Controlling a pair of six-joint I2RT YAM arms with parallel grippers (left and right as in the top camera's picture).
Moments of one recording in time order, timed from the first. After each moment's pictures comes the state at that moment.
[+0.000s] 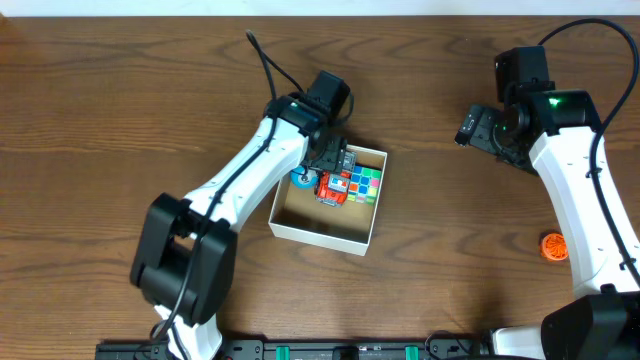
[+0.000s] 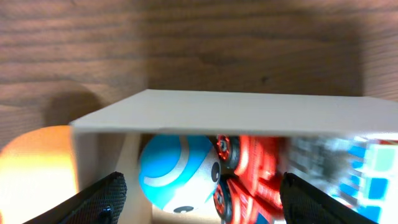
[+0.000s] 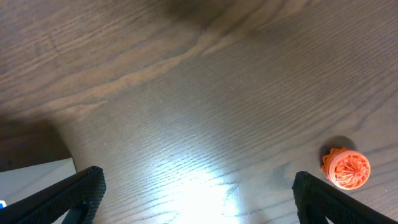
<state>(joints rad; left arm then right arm) -0.53 1.89 1.49 -0.91 -0.06 -0.31 0.09 1.59 1.46 -1.14 0.19 0.54</state>
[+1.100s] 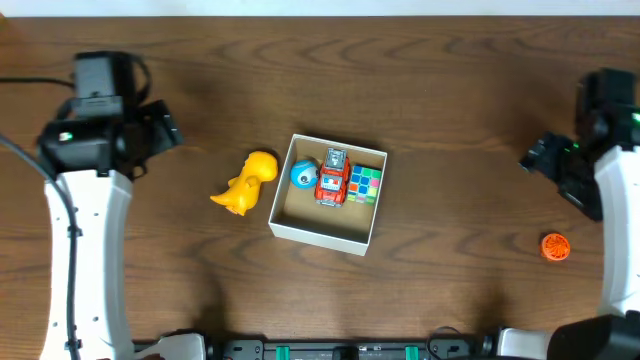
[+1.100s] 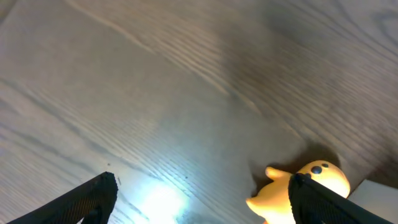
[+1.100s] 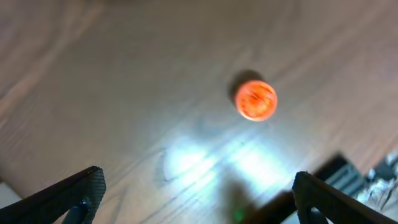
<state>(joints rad) 0.13 1.41 1.49 -1.14 -0.22 -0.33 -0.25 1.50 1.41 -1.37 0.19 0.60</state>
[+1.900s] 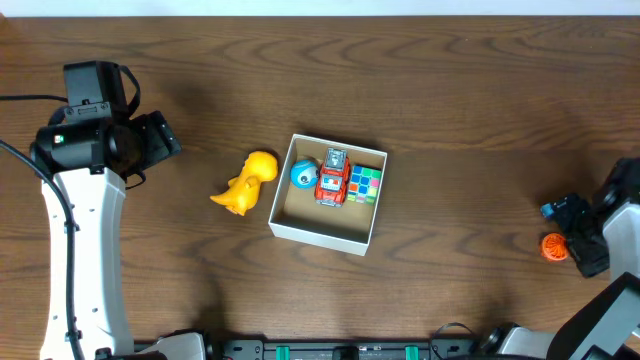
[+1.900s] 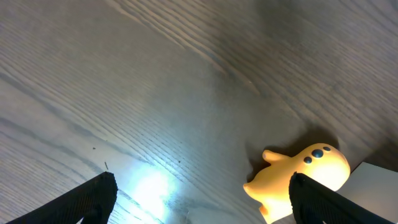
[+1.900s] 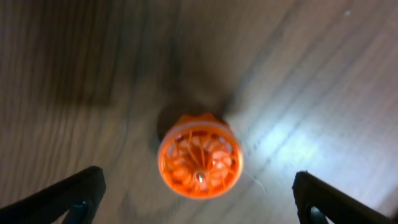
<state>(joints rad) 0.16 1.41 1.43 -1.14 -0.14 -0.34 -0.59 1.50 0.86 -0.79 0.10 0.56</state>
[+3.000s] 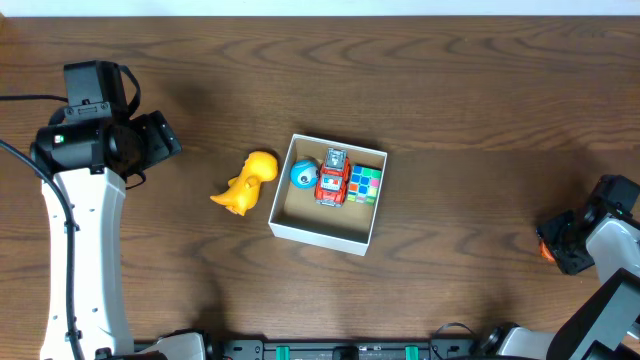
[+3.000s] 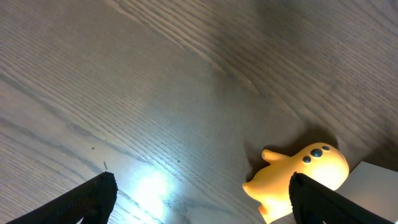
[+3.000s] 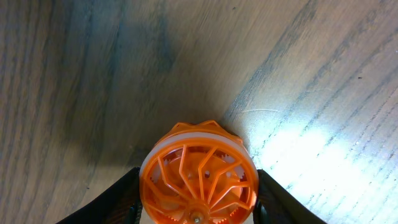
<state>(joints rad) 0.16 1.41 1.43 -1.14 -0.14 -0.34 -0.59 1.50 0.71 -0.59 0.09 0.54</state>
